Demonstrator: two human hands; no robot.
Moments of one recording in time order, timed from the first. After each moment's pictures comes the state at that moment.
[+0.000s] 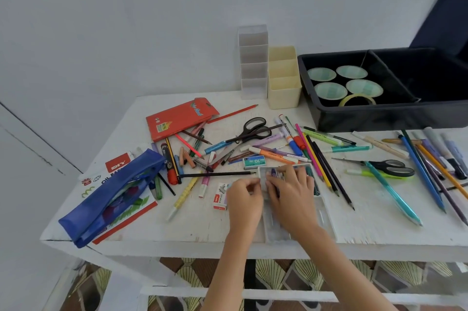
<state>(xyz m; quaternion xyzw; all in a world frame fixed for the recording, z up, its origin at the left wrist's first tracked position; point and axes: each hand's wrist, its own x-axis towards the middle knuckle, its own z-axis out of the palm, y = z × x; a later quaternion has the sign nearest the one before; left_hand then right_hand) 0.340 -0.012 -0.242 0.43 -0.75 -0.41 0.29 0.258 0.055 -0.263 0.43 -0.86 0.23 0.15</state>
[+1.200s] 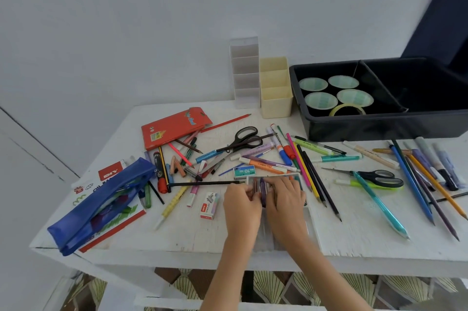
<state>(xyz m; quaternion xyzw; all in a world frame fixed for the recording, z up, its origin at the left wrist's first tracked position) 0.318 0.007 -0.228 0.47 -0.77 -0.34 0.25 0.251 0.060 -0.262 0.37 -0.84 0.40 0.00</state>
